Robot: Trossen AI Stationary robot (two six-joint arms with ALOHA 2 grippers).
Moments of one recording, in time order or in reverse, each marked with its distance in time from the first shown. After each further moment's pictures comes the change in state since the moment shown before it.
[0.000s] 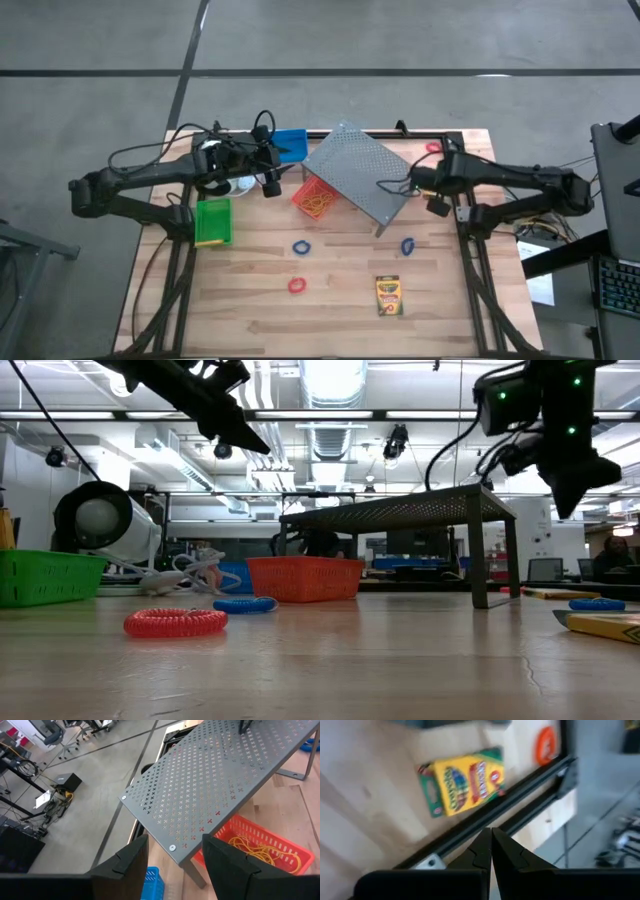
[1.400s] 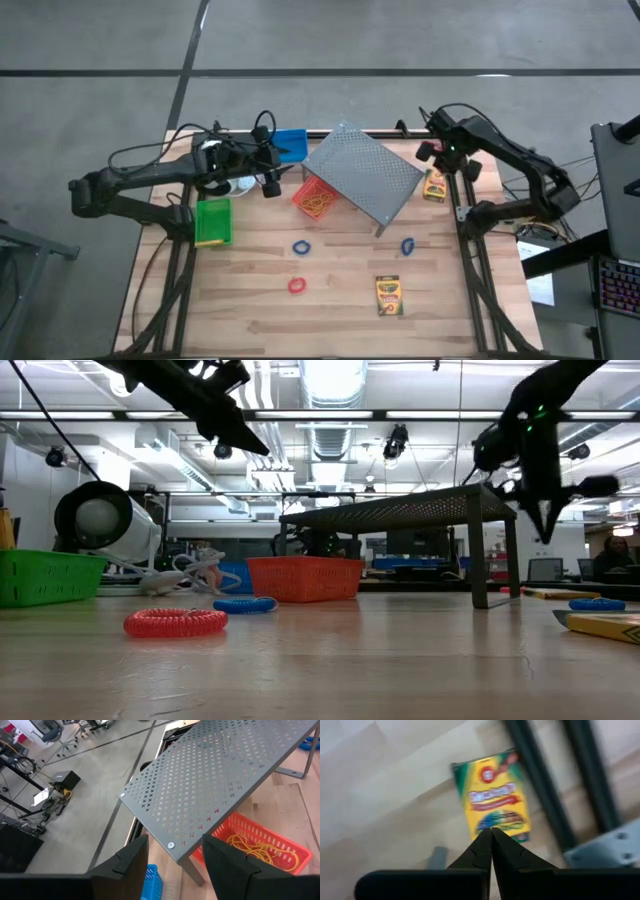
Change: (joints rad) left arm 0.000 0.000 0.000 -0.011 0.000 -0.009; right arm -0.737 0.152 0.059 0.251 -0.488 0.887
